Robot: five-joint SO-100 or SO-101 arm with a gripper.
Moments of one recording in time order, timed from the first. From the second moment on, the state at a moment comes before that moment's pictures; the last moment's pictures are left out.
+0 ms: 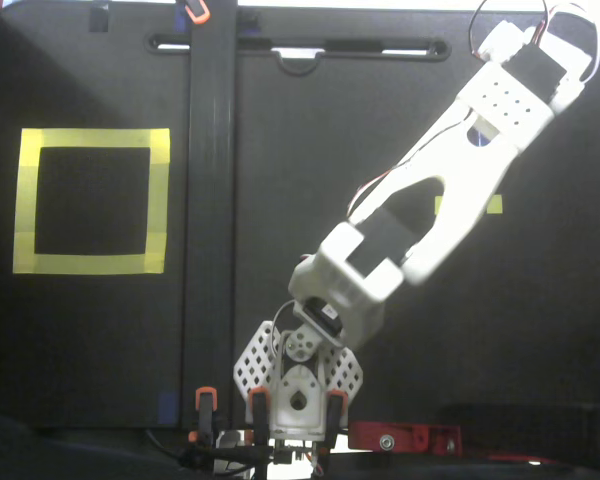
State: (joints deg) arm 40.9 81.9 72.3 72.9 -13.4
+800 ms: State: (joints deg) arm 41.6 74.5 65.6 79.6 -20.3
